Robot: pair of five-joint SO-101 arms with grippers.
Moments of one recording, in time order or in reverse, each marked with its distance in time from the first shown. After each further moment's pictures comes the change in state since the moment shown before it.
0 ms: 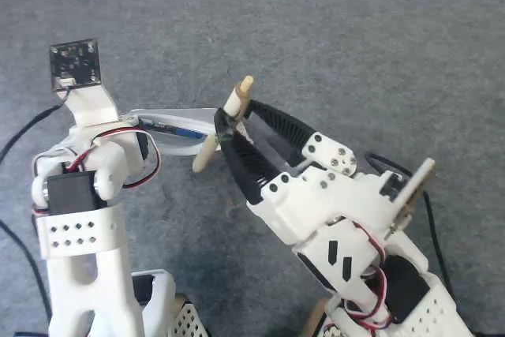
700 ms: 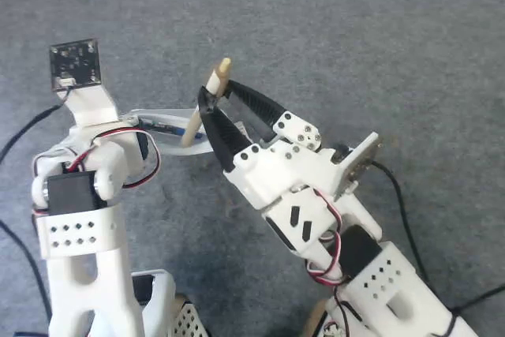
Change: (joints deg) left arm 0.0 0.0 0.0 0.0 0.0; right arm 3.0 13.2 11.3 -23.2 0.0
